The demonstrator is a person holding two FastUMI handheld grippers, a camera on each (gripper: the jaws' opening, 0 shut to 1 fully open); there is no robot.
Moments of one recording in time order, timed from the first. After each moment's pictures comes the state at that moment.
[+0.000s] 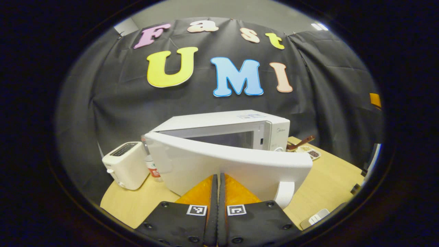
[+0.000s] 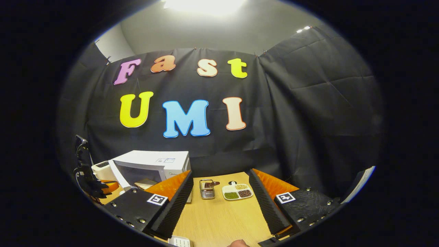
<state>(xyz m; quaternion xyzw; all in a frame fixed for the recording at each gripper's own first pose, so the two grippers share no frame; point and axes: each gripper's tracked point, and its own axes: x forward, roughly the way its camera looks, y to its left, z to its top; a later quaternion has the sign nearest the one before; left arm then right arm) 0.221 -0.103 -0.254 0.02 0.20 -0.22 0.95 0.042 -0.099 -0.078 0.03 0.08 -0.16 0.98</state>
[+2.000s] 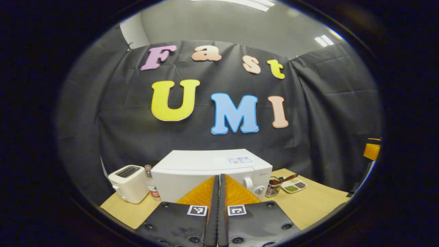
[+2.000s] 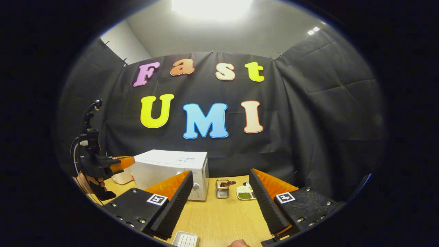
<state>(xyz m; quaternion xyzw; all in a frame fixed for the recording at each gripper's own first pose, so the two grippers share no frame) 0.184 -0.095 -0.101 -0.03 0.09 -0.18 0.98 0.018 -0.054 -0.059 0.04 0.07 -0.06 1.00</state>
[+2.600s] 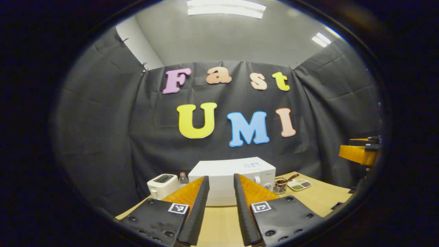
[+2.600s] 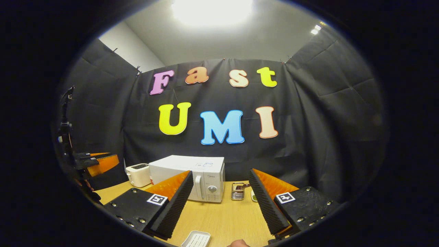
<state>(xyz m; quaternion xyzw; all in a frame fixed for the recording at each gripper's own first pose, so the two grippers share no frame) 0.050 -0.012 -0.031 0.00 0.04 -0.12 0.99 -0.004 -0.022 -0.033 0.04 0.04 -0.01 1.00</state>
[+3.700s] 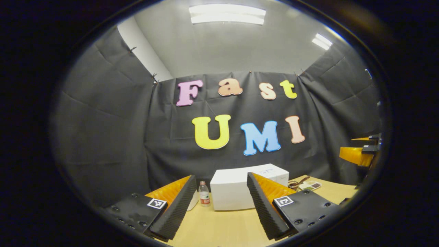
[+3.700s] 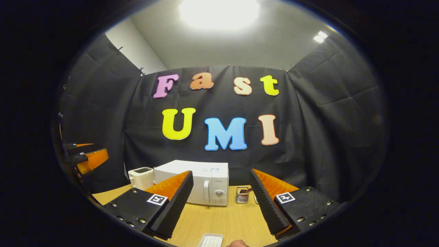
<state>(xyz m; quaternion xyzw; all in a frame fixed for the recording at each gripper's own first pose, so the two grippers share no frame) 0.027 0.059 0.003 0.01 0.00 -0.08 1.00 -0.019 0.025 -0.010 0.03 0.02 -0.02 1.00</state>
